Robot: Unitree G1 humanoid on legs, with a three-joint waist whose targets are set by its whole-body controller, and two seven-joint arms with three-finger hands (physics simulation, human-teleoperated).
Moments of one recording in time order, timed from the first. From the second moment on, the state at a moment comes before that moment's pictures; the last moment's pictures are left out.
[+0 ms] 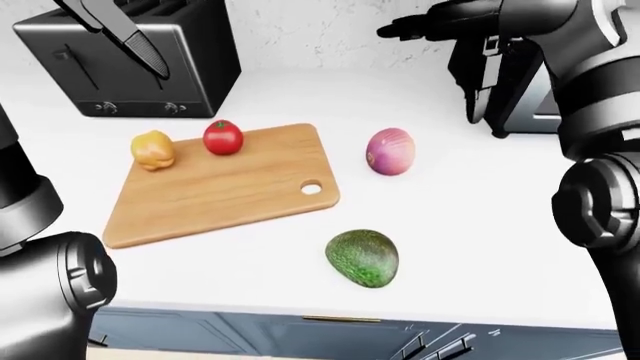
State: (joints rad) left arm -1.28 0.72 0.19 0.08 0.21 0.11 -0.92; right arm -1.66 -0.55 -0.03 1.30 -1.01 -0.53 0.86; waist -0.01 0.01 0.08
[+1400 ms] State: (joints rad) left arm -1.25 0.73 0.20 0.07 0.20 0.12 -0.92; right arm -1.53 -0.40 0.03 1.24 -1.03 -0.48 0.97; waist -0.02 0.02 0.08
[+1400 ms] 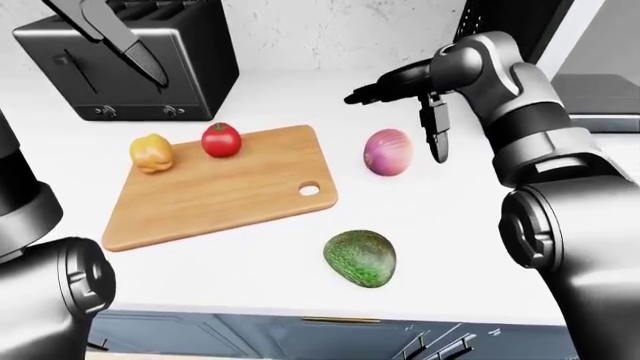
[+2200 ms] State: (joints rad) left arm -1.26 0.74 0.19 0.08 0.20 0.12 -0.92; right arm -1.47 -0.36 0.03 1.14 -1.05 -0.50 1.00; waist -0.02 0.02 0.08
